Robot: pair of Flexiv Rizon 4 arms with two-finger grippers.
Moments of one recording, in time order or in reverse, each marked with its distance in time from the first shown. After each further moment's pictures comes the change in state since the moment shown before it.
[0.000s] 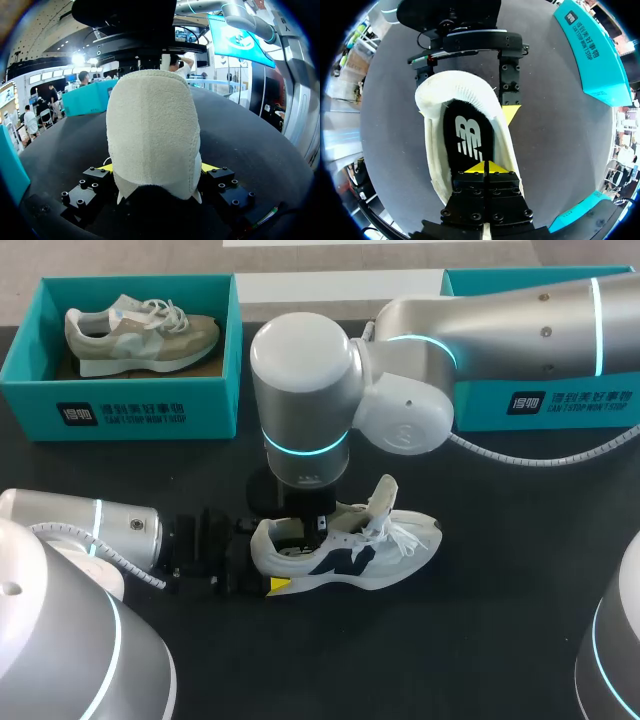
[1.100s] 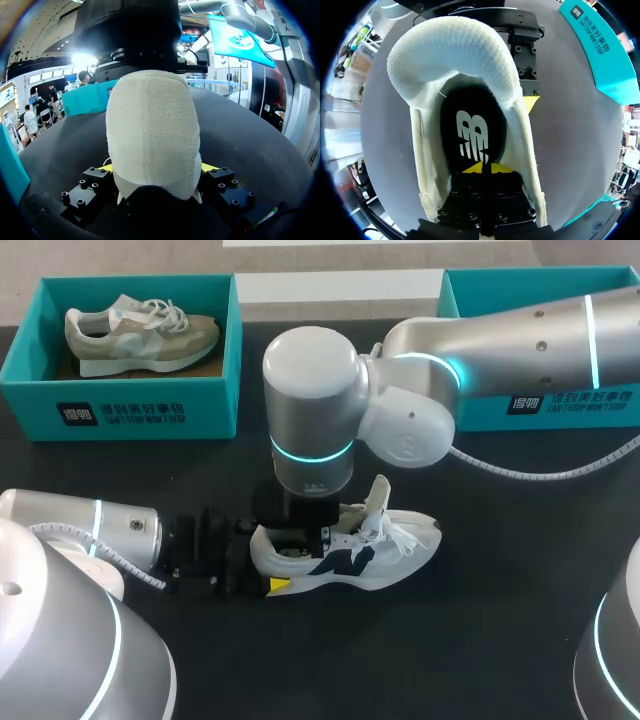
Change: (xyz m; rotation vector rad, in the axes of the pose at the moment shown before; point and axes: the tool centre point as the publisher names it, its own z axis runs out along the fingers) left arm 0.000 0.001 0.000 -0.001 0.001 0.000; right arm 0.008 0.000 0.027 -0.024 0.064 0.000
